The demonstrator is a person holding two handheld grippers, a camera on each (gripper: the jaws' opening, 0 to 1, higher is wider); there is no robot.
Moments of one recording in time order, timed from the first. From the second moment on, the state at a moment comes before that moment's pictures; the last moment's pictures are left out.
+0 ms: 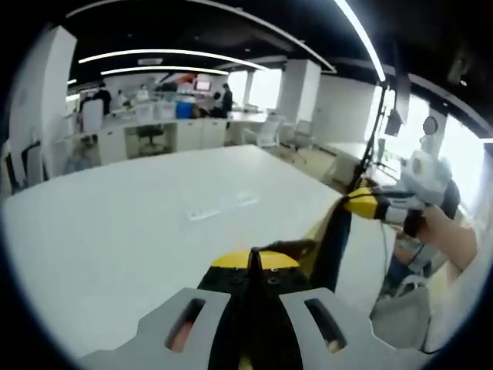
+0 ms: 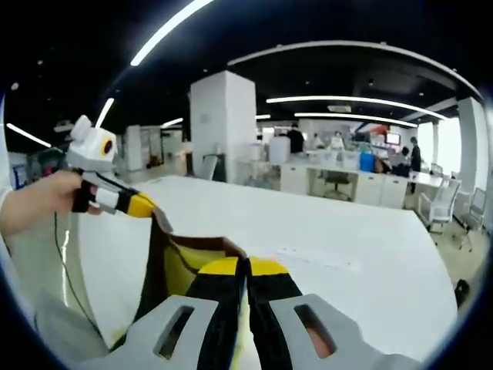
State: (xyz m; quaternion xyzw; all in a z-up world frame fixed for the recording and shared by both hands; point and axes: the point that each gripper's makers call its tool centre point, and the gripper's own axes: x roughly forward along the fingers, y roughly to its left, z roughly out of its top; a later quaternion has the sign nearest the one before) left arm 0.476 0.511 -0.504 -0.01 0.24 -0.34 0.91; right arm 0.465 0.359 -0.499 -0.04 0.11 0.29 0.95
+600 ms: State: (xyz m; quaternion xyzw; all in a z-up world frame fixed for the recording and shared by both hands) left arm 0.516 0.514 -0.546 -0.03 0.29 -0.33 0.90; right arm 0.501 0.356 -0.544 -0.04 0.15 0.29 0.94
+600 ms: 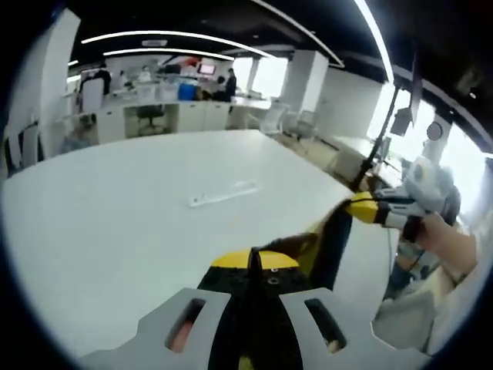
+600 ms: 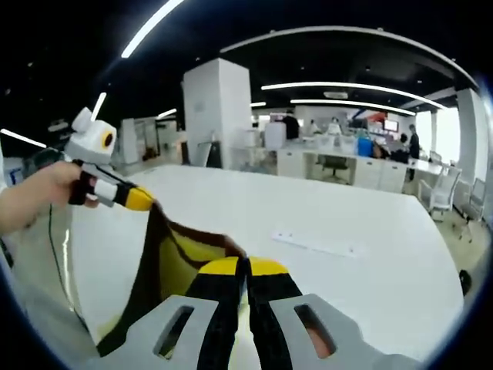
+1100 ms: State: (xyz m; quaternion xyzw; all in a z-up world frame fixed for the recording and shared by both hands) left arm 0.543 0.521 -0.570 -0.01 0.31 -0.31 0.90; right arm 0.530 0.364 -0.563 -0.03 0.16 0.29 0.94
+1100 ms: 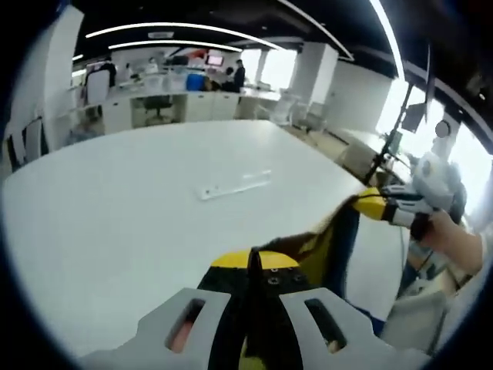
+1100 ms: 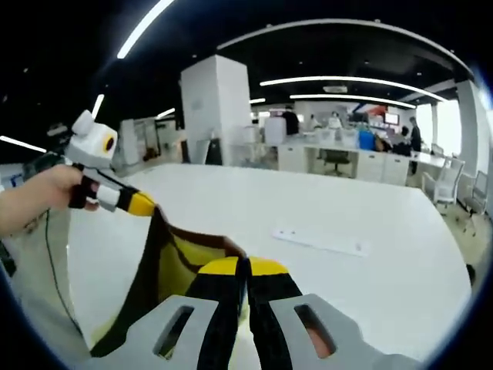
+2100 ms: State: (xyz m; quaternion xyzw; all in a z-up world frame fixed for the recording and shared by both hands) left arm 0.602 0.523 -0.628 0.04 0.33 -0.32 0.89; right arm 0.585 0.364 -0.627 0.00 0.22 0.27 0.94
